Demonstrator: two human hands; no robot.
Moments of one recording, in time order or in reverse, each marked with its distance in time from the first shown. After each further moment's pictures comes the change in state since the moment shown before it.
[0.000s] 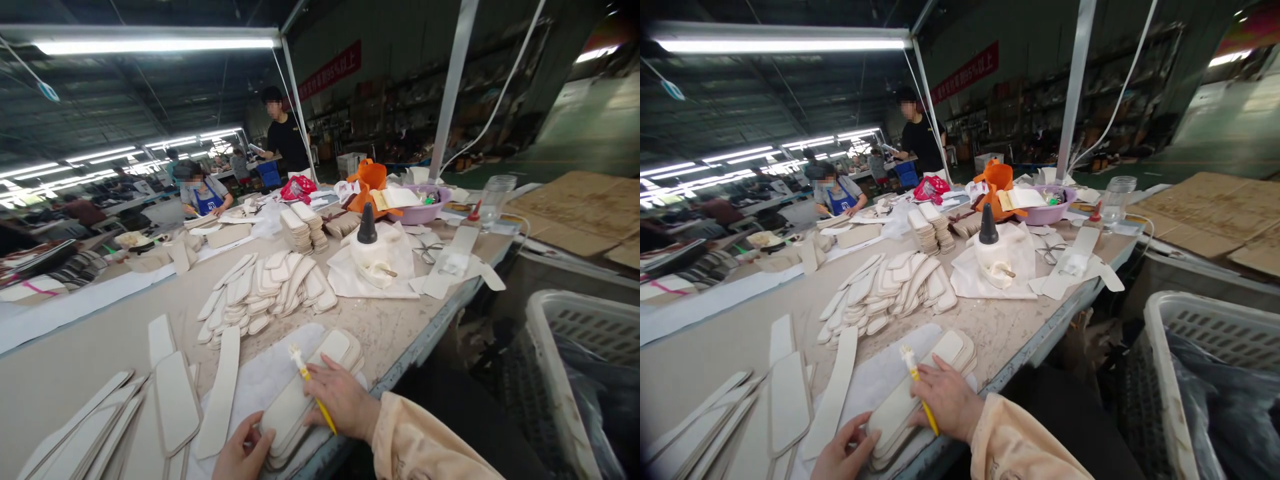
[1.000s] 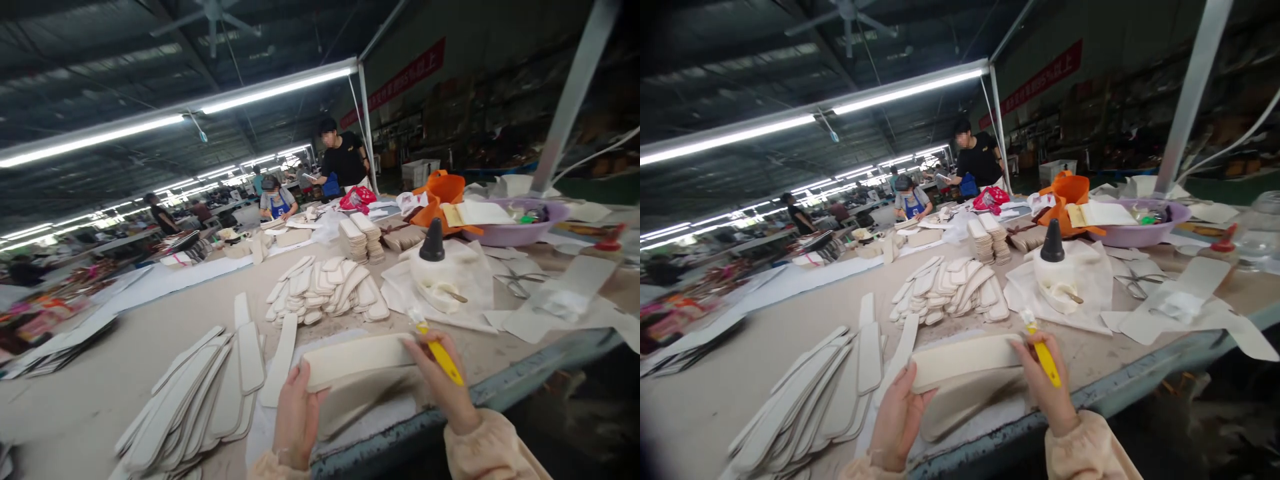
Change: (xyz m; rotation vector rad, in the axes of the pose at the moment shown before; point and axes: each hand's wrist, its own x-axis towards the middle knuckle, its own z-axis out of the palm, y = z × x) left_hand -0.034 0.122 -0.003 -1.309 0.053 -0.090; right_hand -0.007 0.044 -0.051 0.577 0.960 0.557
